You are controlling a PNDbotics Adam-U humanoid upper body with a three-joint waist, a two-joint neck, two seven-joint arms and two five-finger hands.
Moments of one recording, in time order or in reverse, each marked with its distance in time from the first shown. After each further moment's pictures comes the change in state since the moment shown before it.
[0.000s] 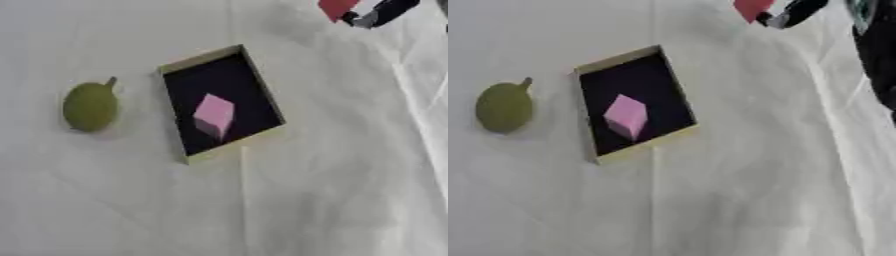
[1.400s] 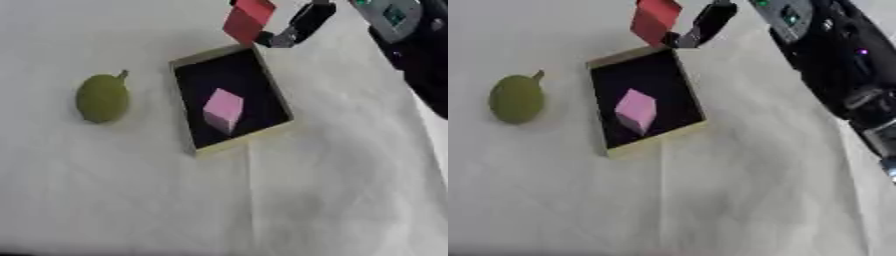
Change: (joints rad) left arm -0.009 -0.032 -0.014 -0.022 -0.013 -0.004 -0.013; right arm 0.033 0.161 0.288 -0.363 -0.463 0.208 0.286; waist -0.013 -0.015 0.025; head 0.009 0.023
